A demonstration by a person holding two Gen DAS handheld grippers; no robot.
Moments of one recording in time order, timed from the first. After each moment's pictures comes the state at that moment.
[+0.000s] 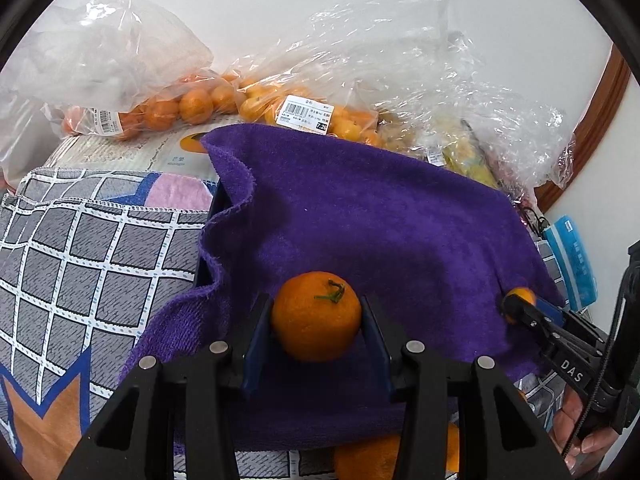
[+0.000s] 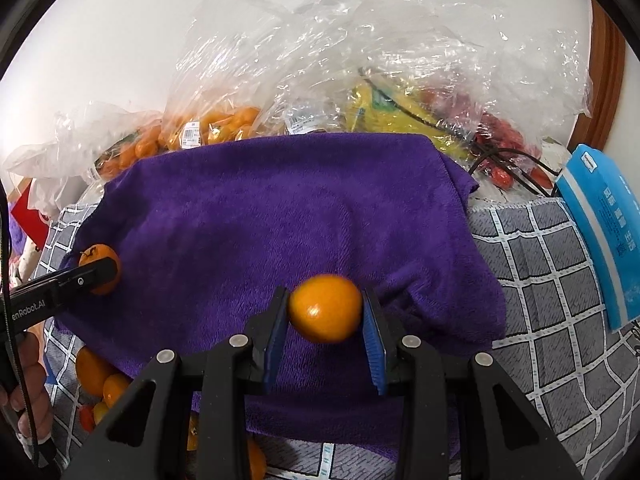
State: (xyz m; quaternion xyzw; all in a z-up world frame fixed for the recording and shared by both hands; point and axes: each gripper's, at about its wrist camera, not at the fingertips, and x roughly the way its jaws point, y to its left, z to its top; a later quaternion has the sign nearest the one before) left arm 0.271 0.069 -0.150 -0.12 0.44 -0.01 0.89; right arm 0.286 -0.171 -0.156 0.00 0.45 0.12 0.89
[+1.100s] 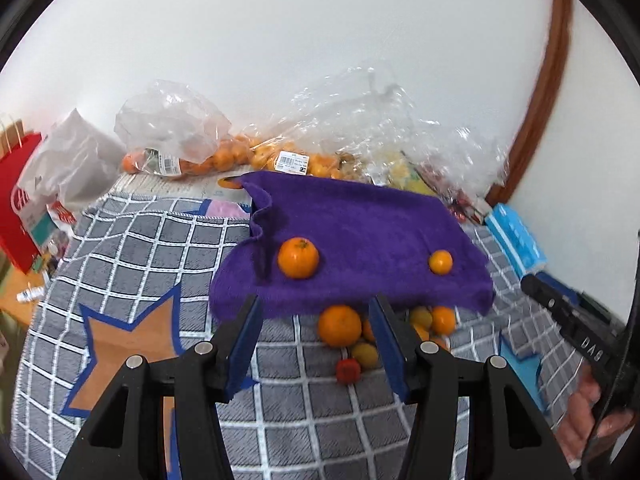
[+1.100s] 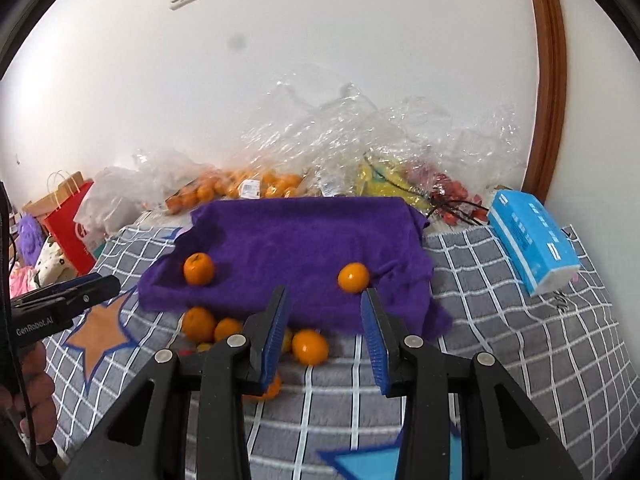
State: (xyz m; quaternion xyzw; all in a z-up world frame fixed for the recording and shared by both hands) left arm 0.124 0.069 -0.076 -0.08 0.36 -0.03 0.93; right arm 0.133 -0.172 -0.058 0.00 0.35 0.11 0.93
